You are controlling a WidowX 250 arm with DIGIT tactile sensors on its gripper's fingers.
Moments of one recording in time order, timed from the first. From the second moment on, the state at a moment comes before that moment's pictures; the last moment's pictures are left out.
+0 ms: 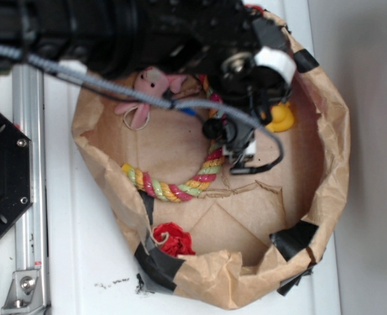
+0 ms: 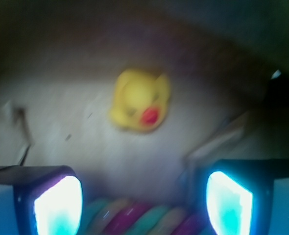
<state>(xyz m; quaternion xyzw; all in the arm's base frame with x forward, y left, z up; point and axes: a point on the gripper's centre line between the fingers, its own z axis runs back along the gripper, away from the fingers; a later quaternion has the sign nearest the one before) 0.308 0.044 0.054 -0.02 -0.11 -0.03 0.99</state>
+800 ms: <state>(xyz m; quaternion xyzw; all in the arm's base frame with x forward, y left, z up) 0.346 0.036 0.039 -0.06 -0.11 -0.02 0.99</state>
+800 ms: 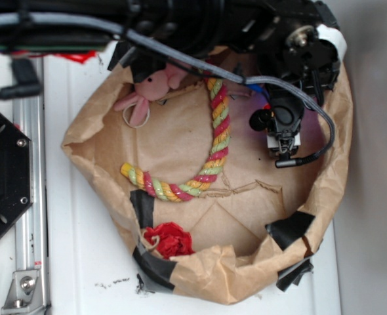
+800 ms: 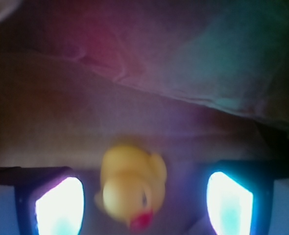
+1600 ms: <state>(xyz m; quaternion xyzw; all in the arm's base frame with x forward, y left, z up) 0.334 0.032 0.031 -0.03 -0.11 -0.04 0.99</state>
